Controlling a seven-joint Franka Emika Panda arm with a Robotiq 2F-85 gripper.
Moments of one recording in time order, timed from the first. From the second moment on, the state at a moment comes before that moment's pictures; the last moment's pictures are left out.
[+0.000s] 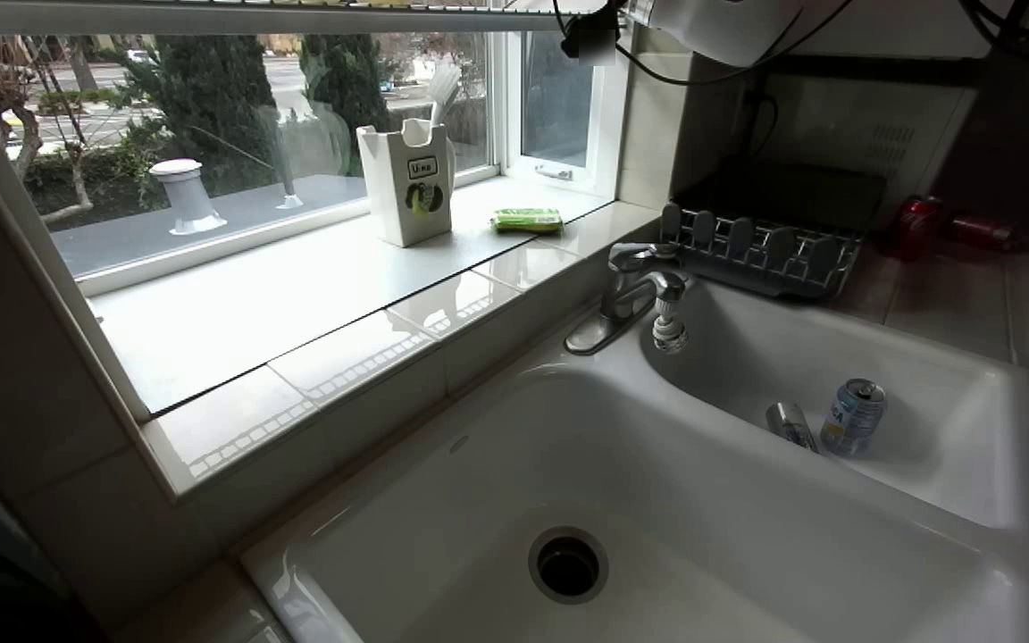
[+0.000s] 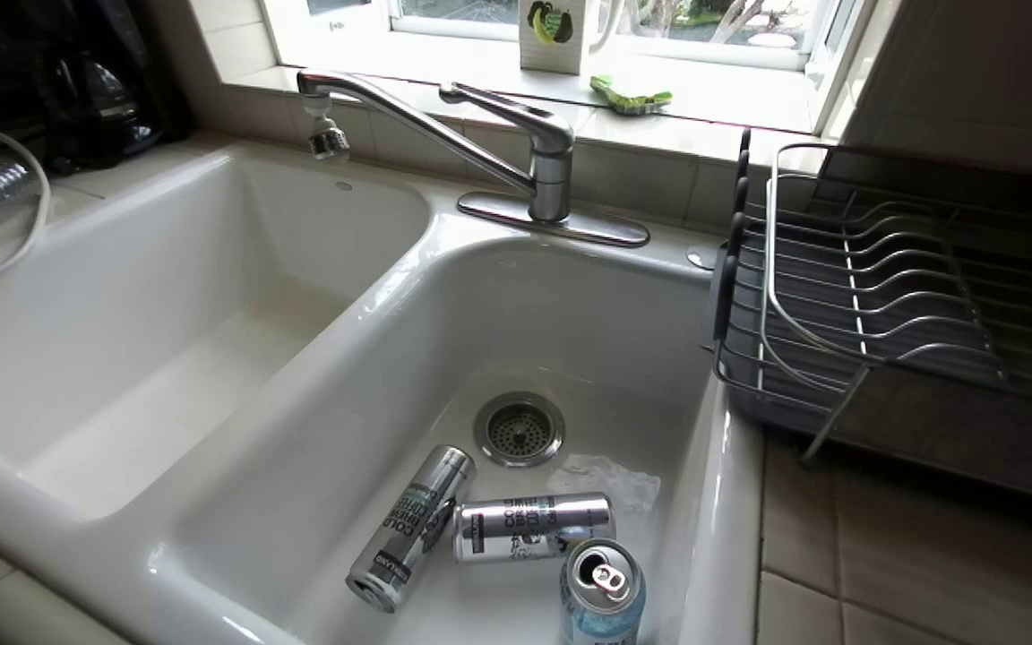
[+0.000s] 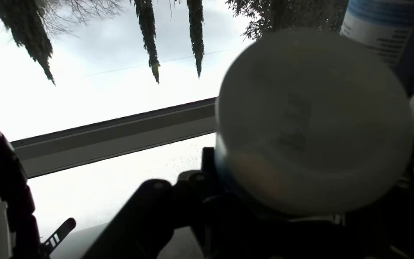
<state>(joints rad) -0.88 0.50 1.11 -1.34 2.31 2.70 -2.71</state>
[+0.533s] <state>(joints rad) -0.87 0.51 1.11 -1.34 2.30 2.68 -2.71</state>
